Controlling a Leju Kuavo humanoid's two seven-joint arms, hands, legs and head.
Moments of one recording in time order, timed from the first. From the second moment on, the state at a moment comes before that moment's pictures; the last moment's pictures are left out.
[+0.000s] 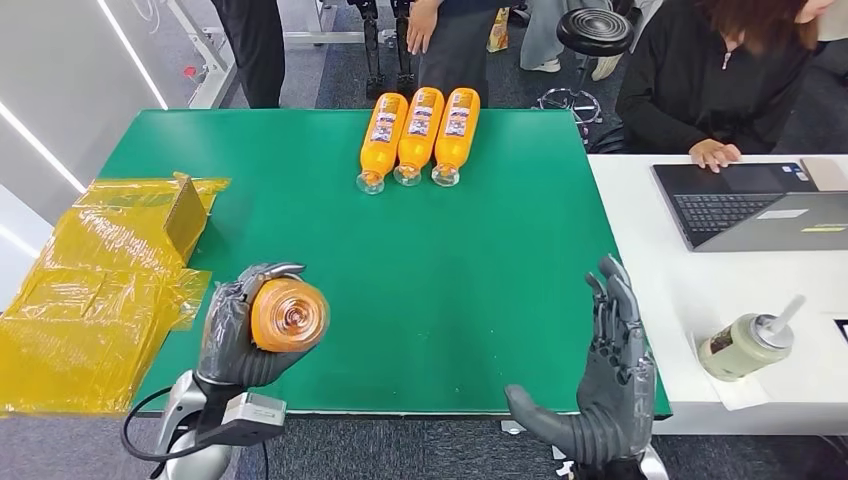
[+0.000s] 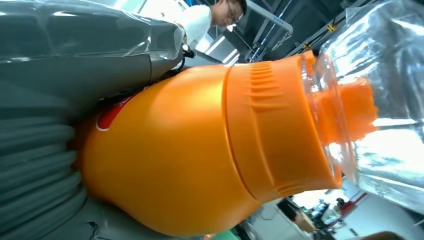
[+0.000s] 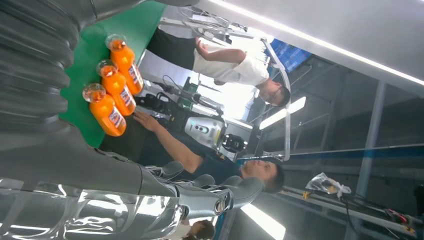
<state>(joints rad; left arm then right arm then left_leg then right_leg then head) -0.05 0.04 -0.39 -1.40 -0.78 0.23 -0.43 0.16 -0.06 0.37 -1.96 0.31 -0.20 -0.68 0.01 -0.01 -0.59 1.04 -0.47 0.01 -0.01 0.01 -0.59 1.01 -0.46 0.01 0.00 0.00</state>
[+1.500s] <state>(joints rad) -0.42 0.21 -0.37 -0.41 -1.50 0.42 -0.07 0.11 -0.08 0.36 -1.82 0.38 -0.14 -0.67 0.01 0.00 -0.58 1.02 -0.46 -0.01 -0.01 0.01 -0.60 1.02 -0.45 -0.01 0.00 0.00</state>
